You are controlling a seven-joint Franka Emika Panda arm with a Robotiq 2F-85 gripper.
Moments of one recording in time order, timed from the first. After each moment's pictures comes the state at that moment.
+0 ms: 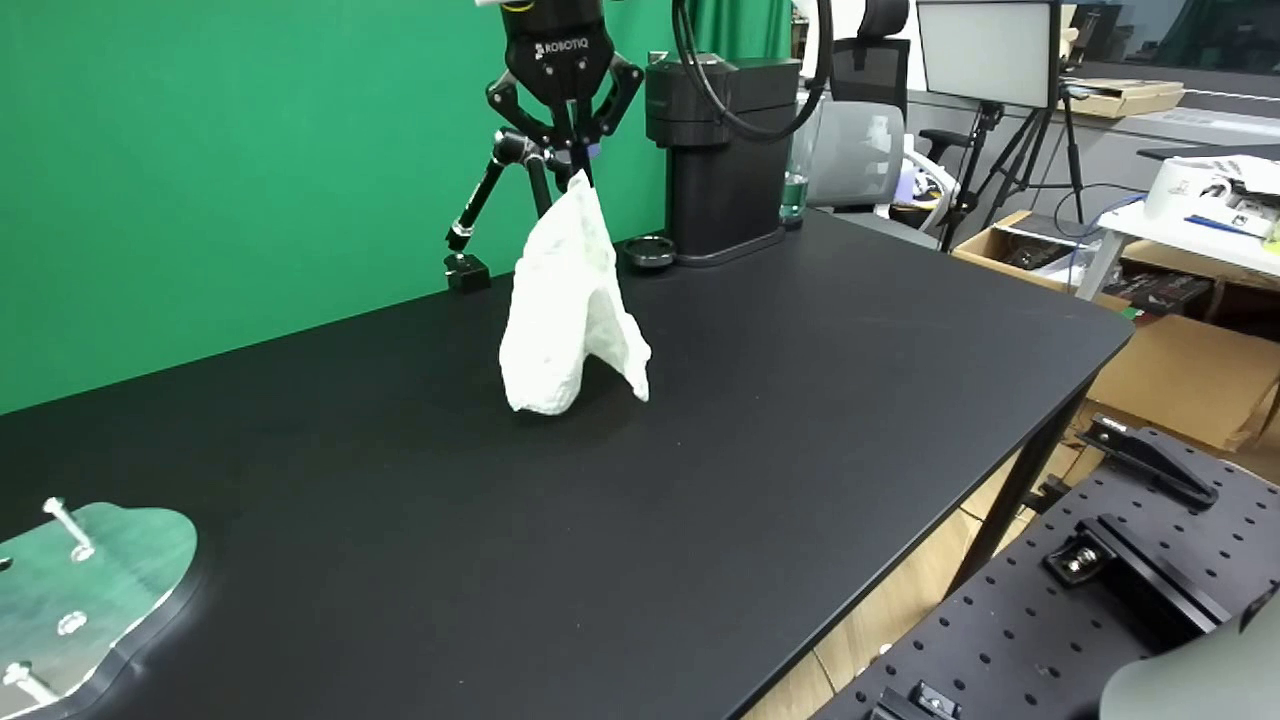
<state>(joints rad) 0.21 0.02 0.04 -2.20 -0.20 2.27 0.62</state>
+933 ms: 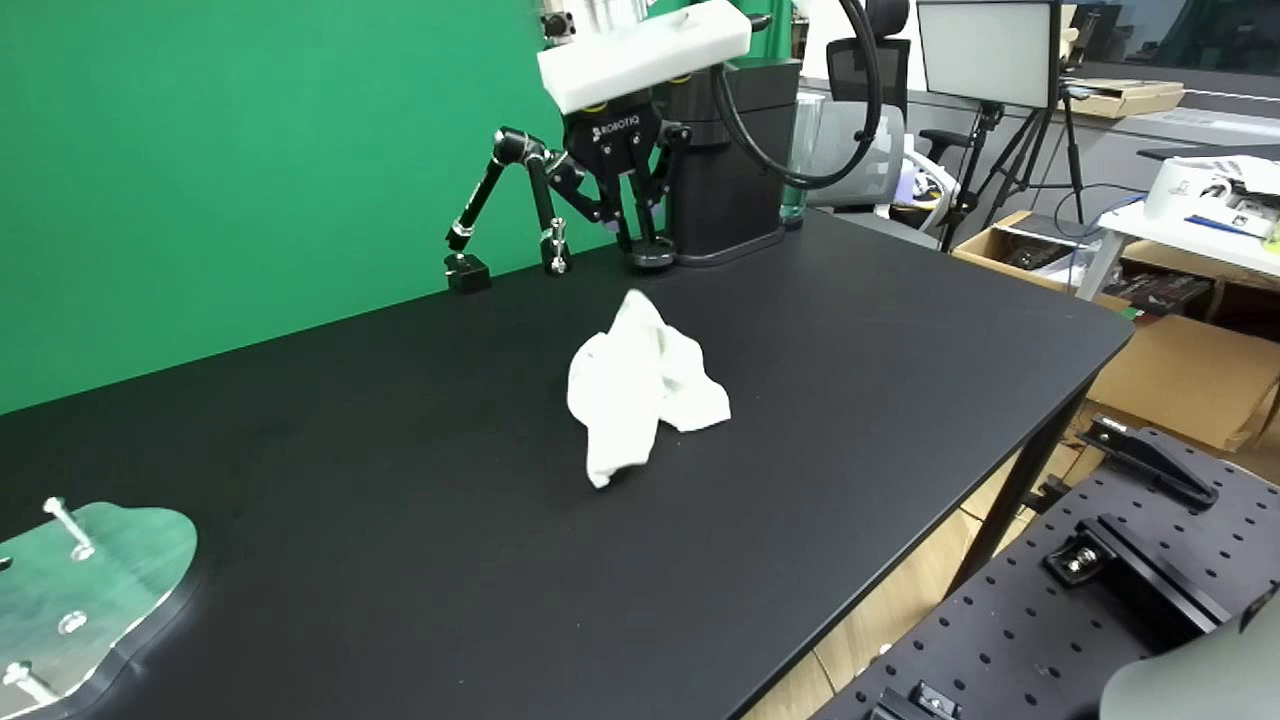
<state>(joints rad) 0.13 0.06 0.08 -2.30 -0.30 2.32 0.56</state>
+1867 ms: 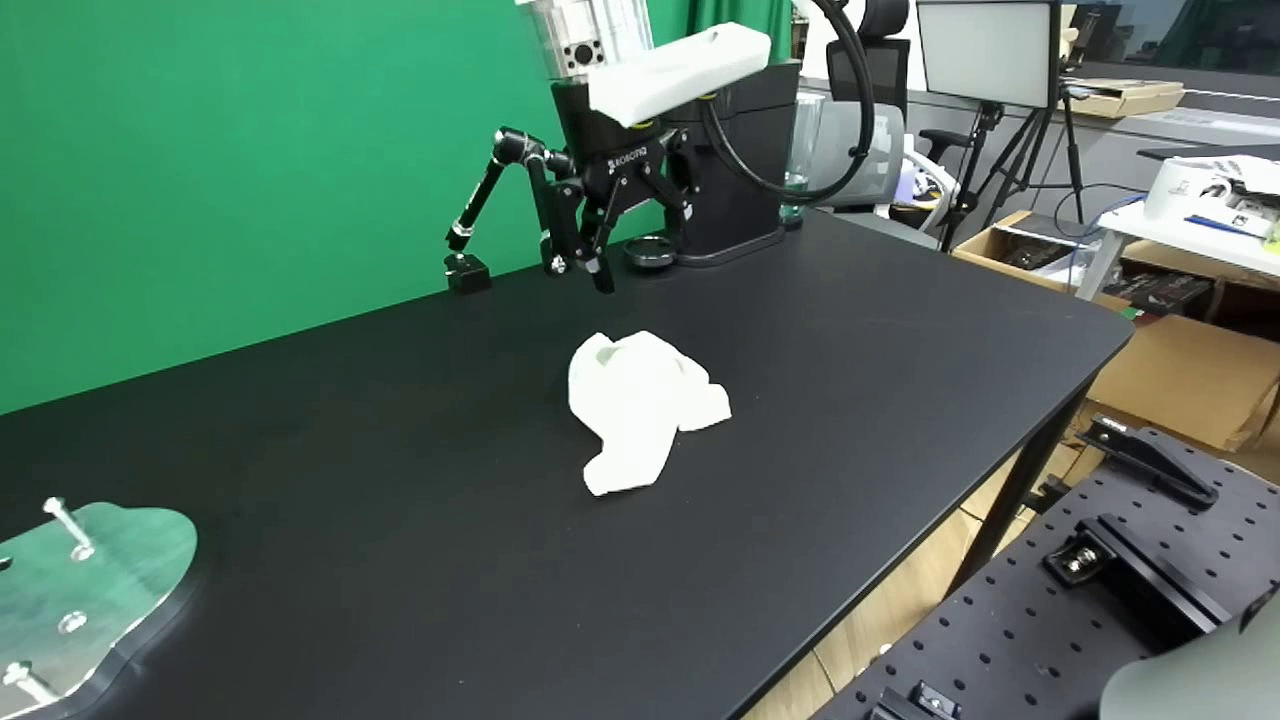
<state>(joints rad) 0.13 0.08 0.09 -2.33 -0.22 2.28 0.19</state>
